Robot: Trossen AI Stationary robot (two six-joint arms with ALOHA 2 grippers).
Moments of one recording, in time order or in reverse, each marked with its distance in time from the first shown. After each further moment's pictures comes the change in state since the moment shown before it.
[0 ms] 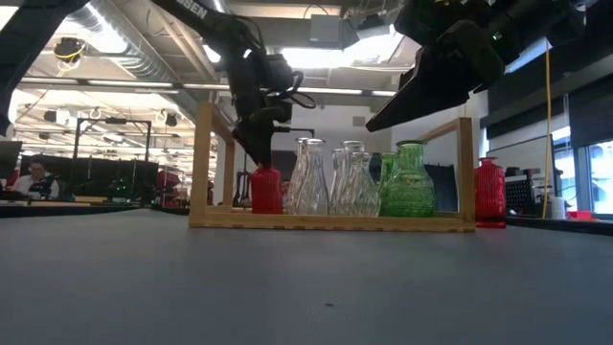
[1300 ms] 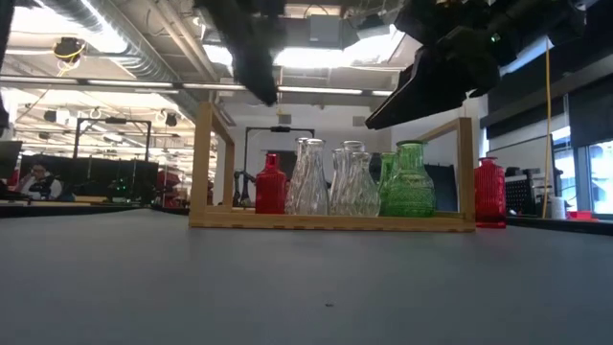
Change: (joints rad) left arm -0.163 -0.291 -0.005 -0.003 -0.061 0.046; right arm 0.000 -0.008 0.000 0.001 0.046 -0.050
